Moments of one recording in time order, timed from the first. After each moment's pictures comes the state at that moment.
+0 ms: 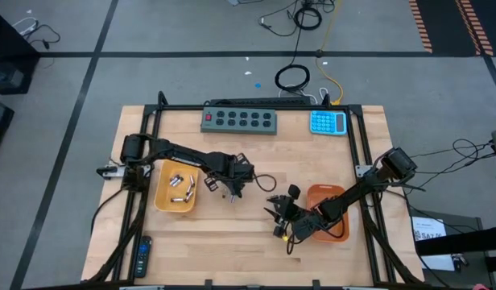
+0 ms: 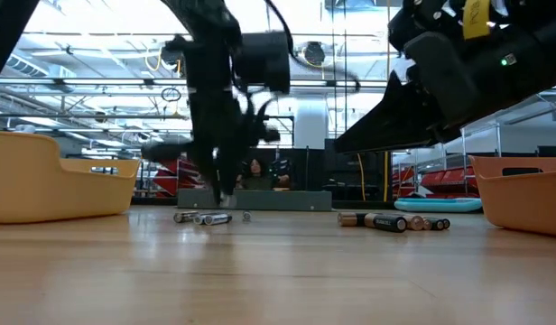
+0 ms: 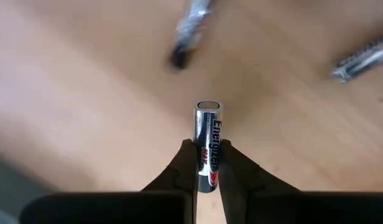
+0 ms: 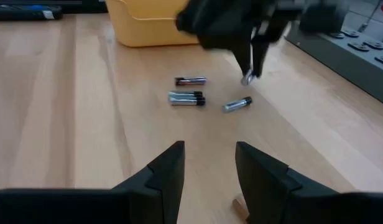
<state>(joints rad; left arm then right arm) -0.02 1.94 1.29 -0.81 -0.31 0.95 0.54 1.80 0.73 0.46 0.86 0.46</state>
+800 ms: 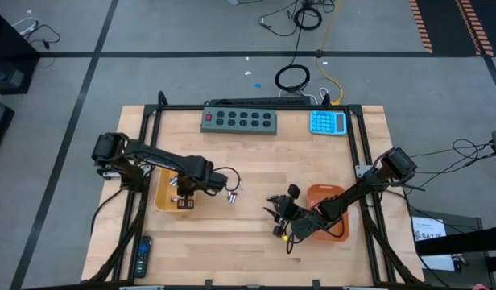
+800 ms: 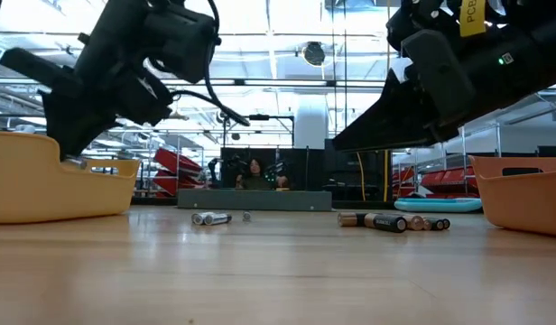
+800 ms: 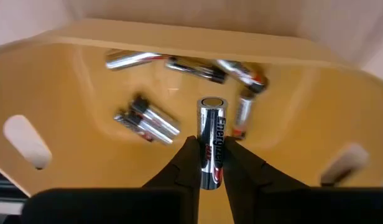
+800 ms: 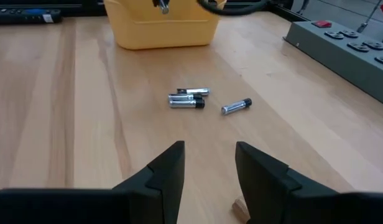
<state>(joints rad) -0.11 1.70 1.12 -1.38 0.05 -0.15 0.55 1.80 0.73 0.47 0.86 0.46</state>
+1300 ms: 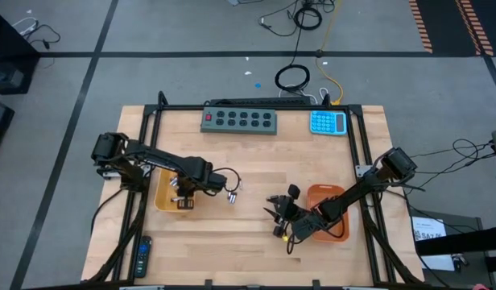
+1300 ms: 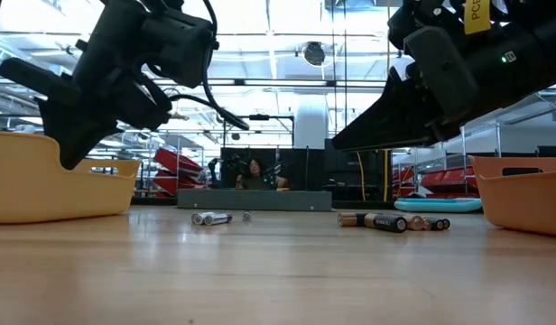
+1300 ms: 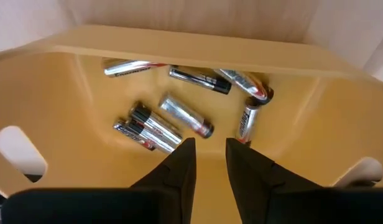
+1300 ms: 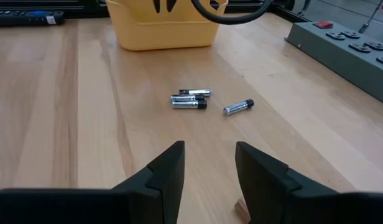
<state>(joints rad) -0.11 1.70 1.09 -1.34 0.04 -0.15 0.55 1.80 0.73 0.48 0.86 0.46</state>
